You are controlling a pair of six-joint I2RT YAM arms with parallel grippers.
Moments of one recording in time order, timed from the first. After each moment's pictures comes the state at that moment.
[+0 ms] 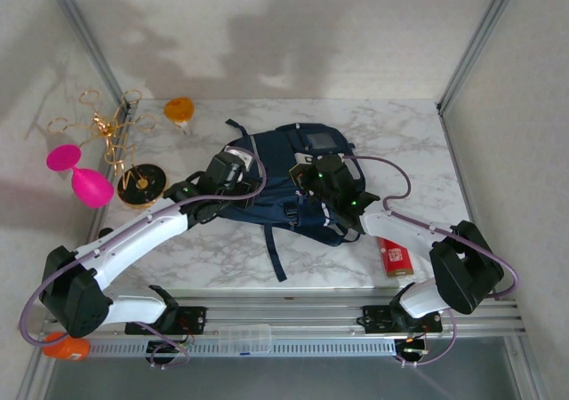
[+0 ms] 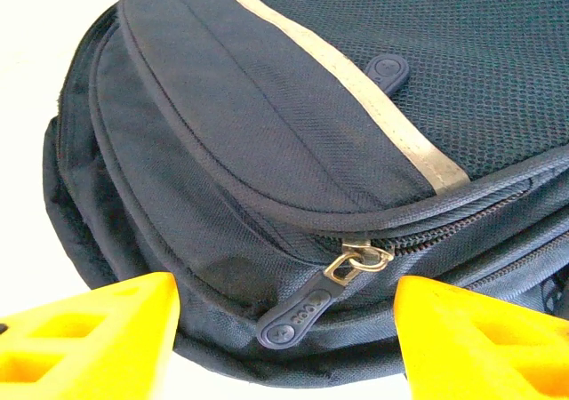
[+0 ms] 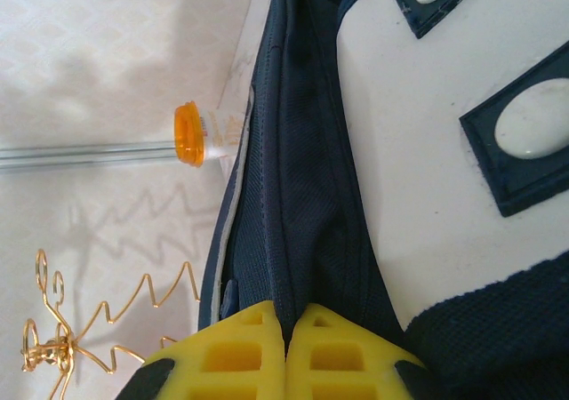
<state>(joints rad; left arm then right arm) -0.62 1.28 1.01 -0.52 -0.22 -0.21 0.72 1.44 0.85 0.18 0.00 1.47</state>
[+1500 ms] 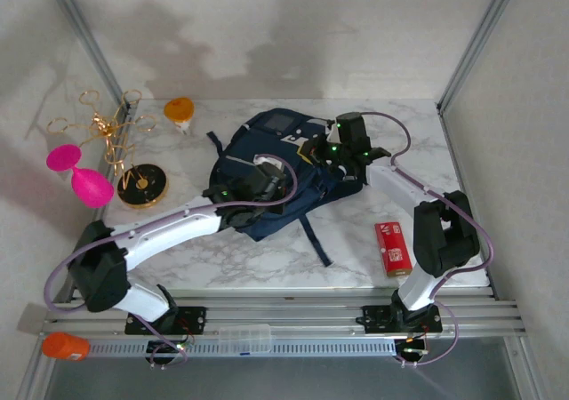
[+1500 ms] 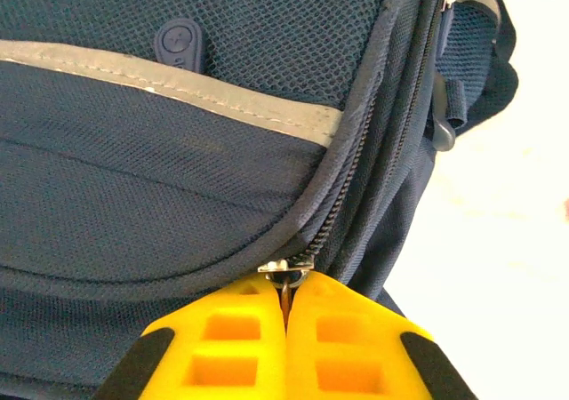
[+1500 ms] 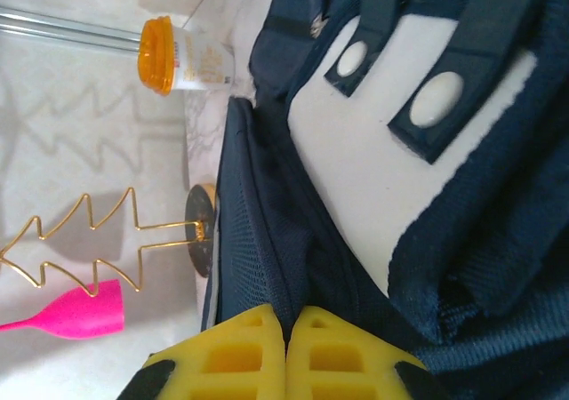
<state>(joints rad) -0.86 1.50 1.13 -0.44 -0.27 -0.60 0.41 1.69 1.23 -0.15 -0.52 0.95</state>
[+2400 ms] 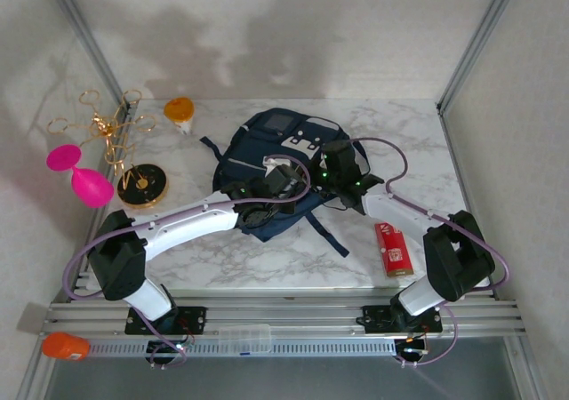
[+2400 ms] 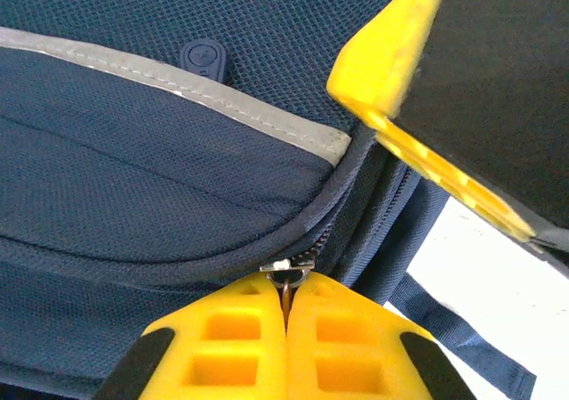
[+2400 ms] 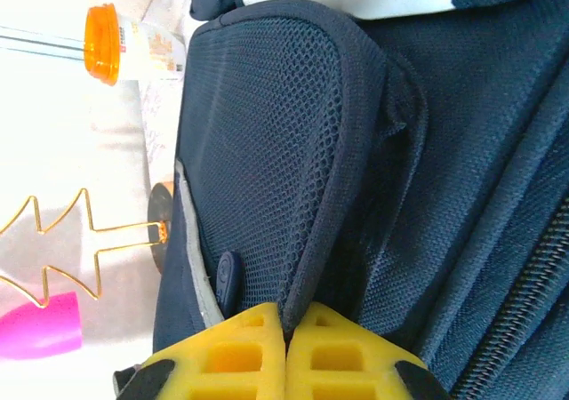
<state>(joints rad) -0.90 1.59 1.21 -0.51 -0.35 -0.67 0.59 1.53 0.99 -0.08 -0.26 1.08</state>
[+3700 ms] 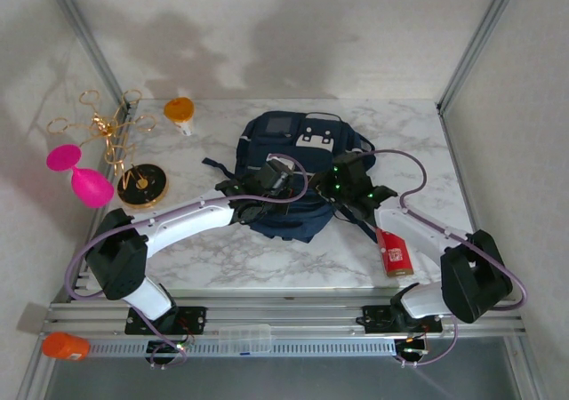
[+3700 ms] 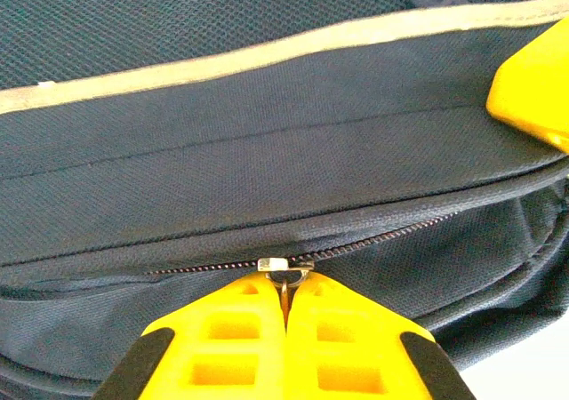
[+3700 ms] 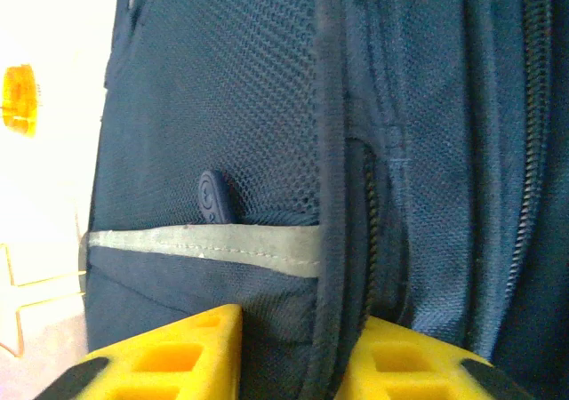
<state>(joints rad) -0.83 1.58 1.16 -0.43 -0.22 -0.42 0.59 1.38 0.86 -0.18 -0.08 1.11</state>
